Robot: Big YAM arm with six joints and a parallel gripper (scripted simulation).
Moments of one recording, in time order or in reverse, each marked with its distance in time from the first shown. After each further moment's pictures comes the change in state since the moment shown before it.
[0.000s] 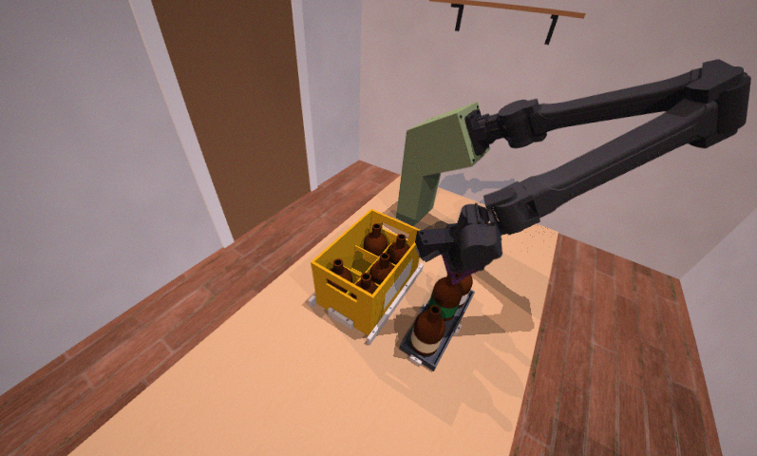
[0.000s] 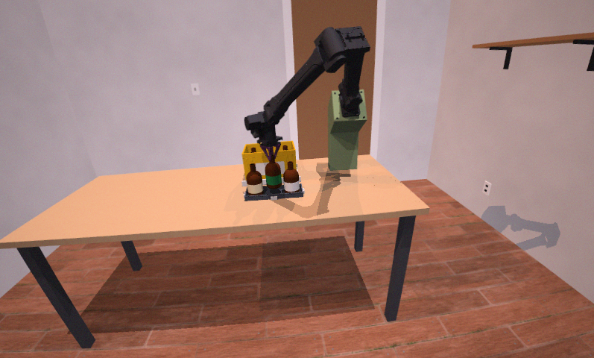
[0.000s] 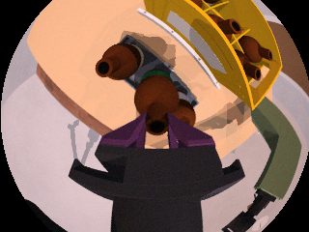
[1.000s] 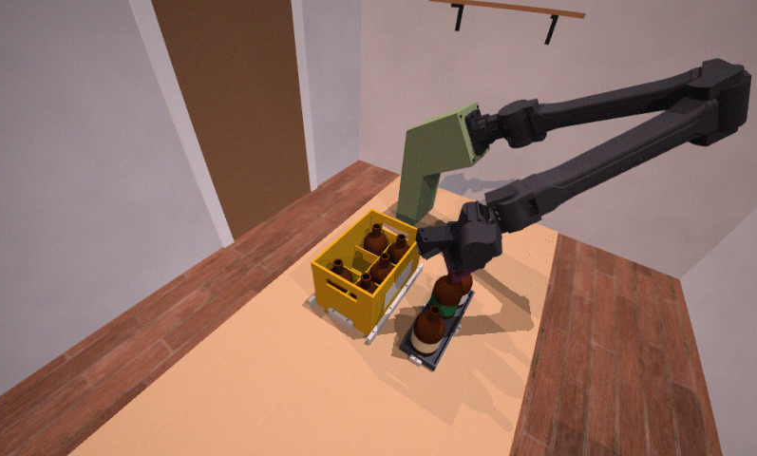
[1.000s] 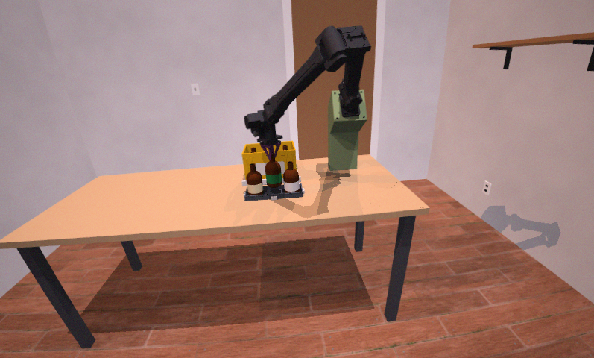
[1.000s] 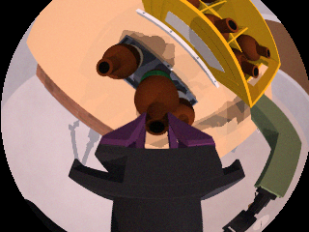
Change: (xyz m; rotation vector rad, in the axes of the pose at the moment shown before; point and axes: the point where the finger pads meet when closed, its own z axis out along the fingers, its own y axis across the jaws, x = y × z) arm 0.001 -0.001 -0.005 0.003 0.002 0.008
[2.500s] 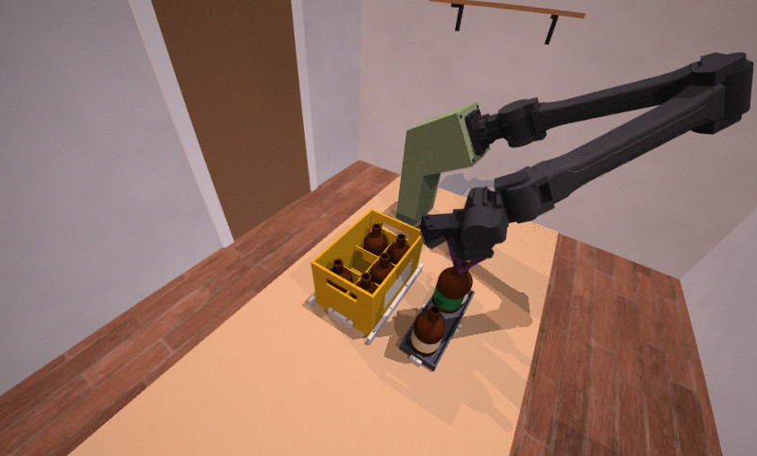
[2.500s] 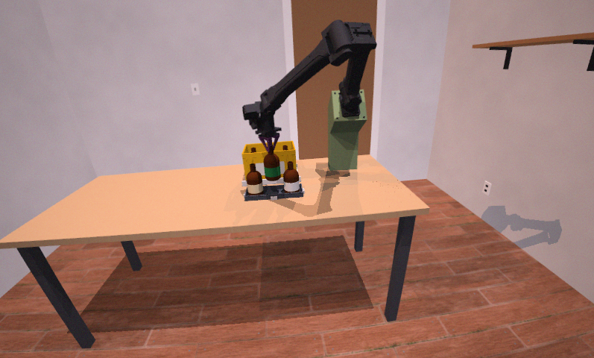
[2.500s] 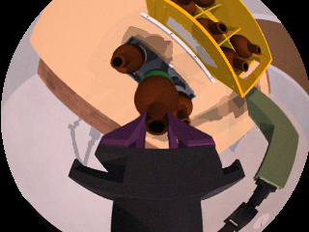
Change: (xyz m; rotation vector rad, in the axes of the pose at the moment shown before) arm 0.002 0.006 -0.037 -0.001 0.000 -0.001
